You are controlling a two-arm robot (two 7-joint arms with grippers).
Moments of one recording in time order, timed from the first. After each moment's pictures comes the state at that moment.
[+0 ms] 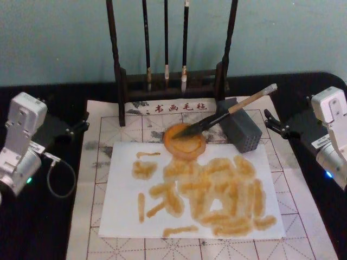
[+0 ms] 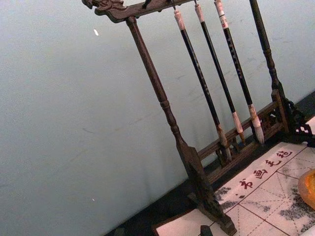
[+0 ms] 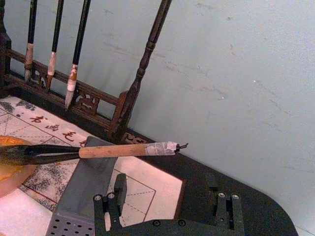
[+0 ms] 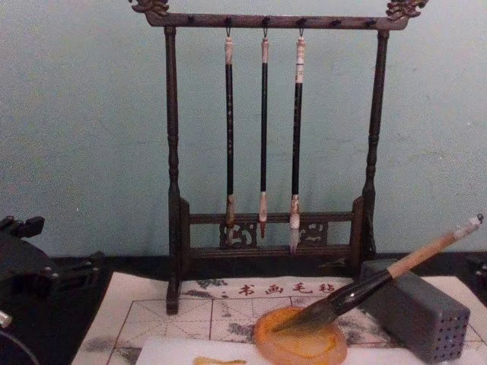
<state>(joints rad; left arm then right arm) -0.20 0.60 0.45 -1.41 -0.25 -0.12 0.03 0.20 0.60 -0.45 -1.41 0.25 -0.12 -0.03</state>
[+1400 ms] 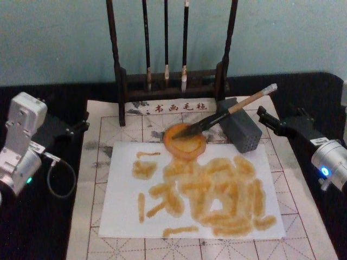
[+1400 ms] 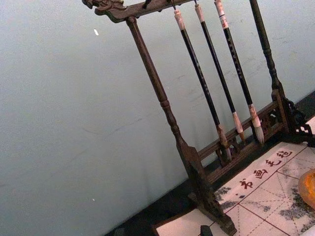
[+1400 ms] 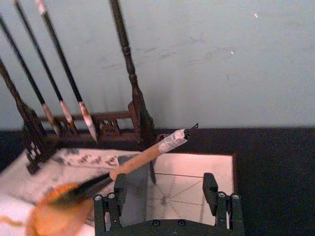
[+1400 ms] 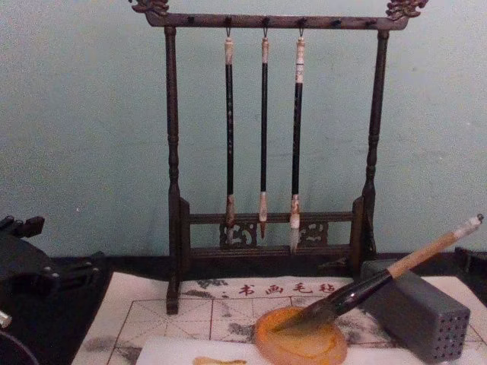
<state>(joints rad) -0.20 0.60 0.45 -1.41 -0.25 -0.12 0.03 0.16 0.47 -0.28 -1.40 0.63 0.02 0.19</state>
